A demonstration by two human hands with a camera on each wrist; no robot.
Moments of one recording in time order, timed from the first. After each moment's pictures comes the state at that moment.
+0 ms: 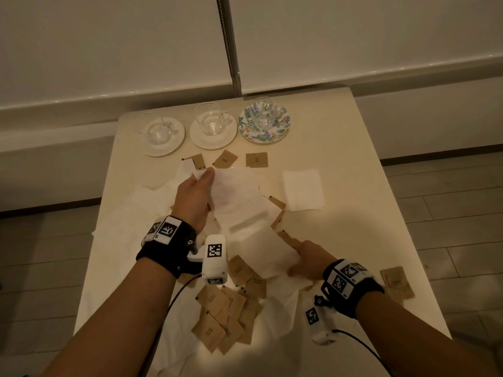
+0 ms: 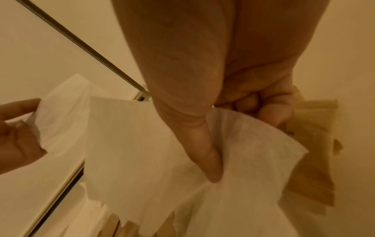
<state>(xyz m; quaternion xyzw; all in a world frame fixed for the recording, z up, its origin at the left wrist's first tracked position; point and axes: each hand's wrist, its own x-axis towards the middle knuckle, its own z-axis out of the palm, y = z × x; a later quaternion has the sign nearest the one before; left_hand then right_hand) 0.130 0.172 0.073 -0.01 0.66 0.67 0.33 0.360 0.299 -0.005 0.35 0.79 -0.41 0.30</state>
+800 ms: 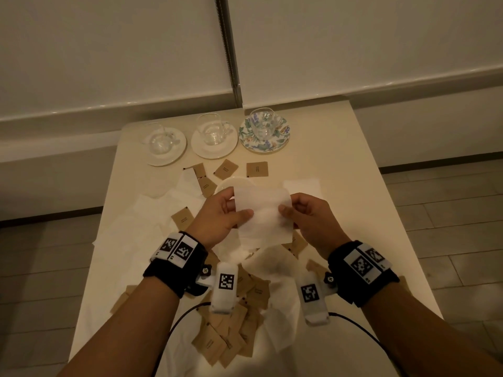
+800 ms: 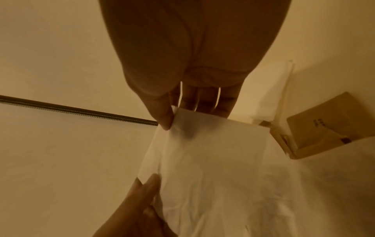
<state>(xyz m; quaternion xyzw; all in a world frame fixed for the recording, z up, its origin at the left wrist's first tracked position) 0.168 0.173 0.097 0.21 0.68 0.56 0.43 0.320 0.318 0.070 0.32 0.58 -0.74 -0.13</state>
